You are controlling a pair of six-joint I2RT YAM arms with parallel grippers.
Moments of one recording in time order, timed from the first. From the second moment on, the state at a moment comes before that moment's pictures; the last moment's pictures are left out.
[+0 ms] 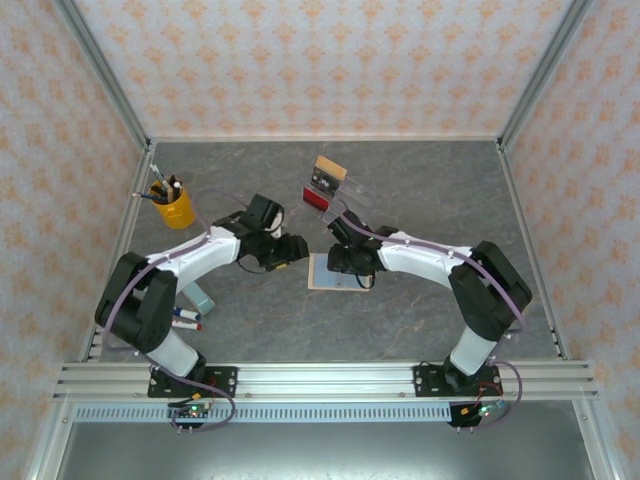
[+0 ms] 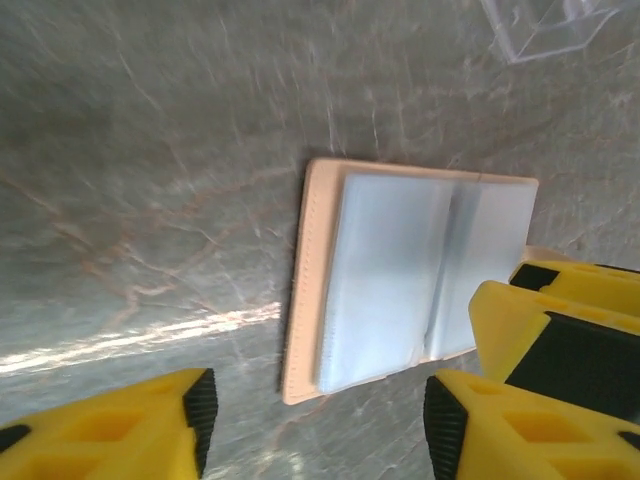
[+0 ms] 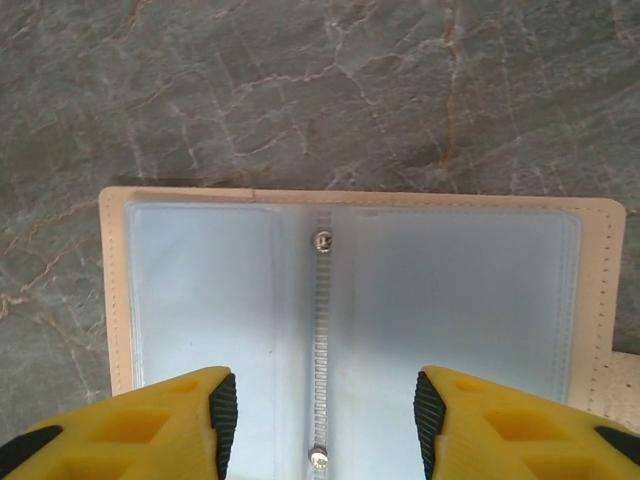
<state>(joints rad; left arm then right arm) -0.44 1.60 0.97 -0.48 0.39 -0.74 0.75 1.70 1.05 -0.50 0.04 0.80</state>
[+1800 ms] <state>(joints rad) -0.53 1.90 1.08 -0.28 0.60 -0.80 0.74 1.70 0.99 -0.46 0.07 0.83</state>
